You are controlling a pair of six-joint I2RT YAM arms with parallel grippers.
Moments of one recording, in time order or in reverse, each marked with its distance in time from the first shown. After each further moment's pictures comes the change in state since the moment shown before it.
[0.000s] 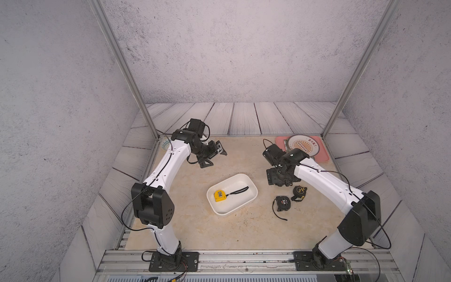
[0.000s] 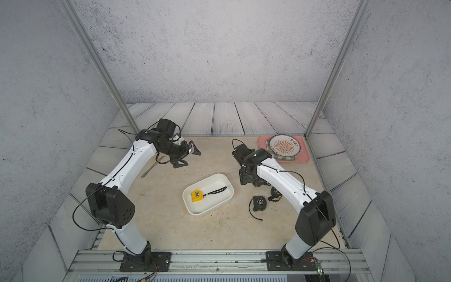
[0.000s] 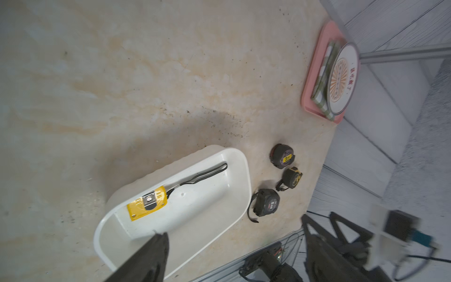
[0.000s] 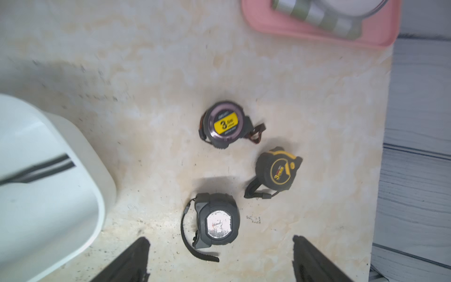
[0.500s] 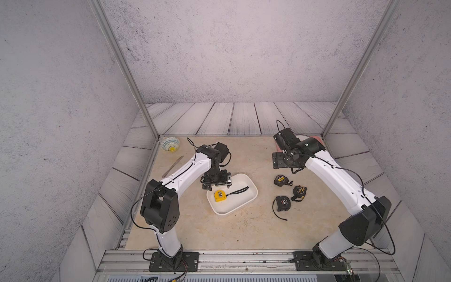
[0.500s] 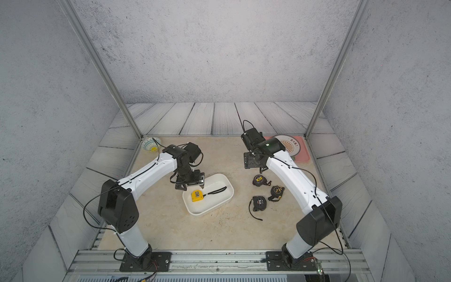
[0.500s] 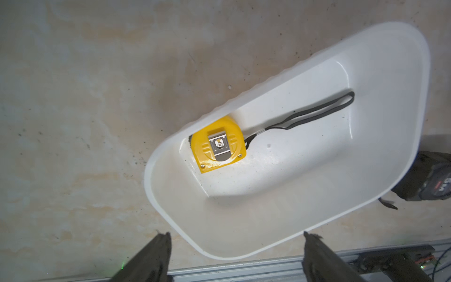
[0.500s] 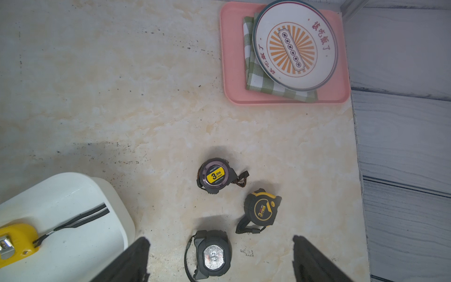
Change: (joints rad) left arm -0.243 -0.015 -0.267 -0.081 -0.345 0.039; right arm -0.087 0.007 0.147 0.023 -0.003 -0.099
